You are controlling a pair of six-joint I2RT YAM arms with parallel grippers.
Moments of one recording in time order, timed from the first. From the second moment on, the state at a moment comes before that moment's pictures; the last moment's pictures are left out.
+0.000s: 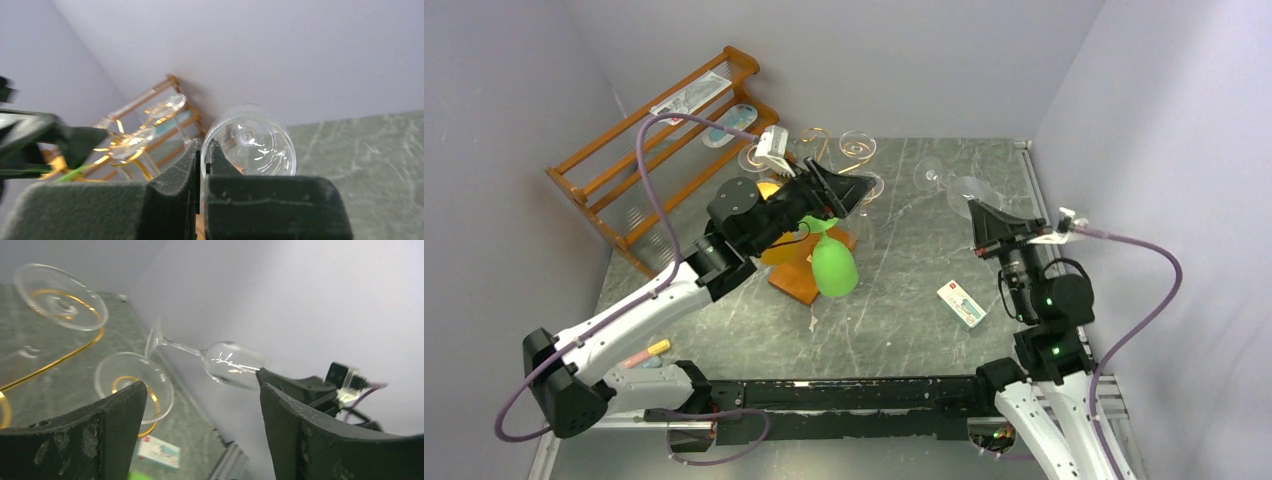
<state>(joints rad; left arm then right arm) -0.84 1.17 1.11 0.20 -0.03 -0.72 0.29 0.46 0.66 0.09 0.03 0.43</state>
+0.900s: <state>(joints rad) -0.85 1.33 1.24 0.45 0.03 -1.04 0.29 0.27 0.61 0.37 -0.13 0.56</state>
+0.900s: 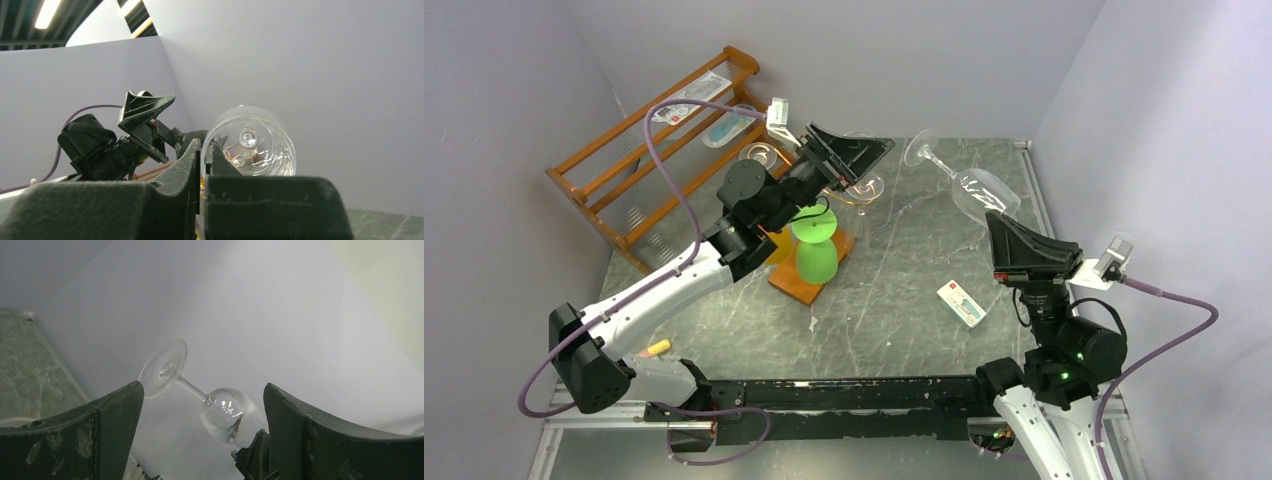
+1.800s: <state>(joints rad) -0.93 1.42 1.42 0.49 0.09 -0.78 0.29 0.43 0.68 0.73 -0.25 0.65</state>
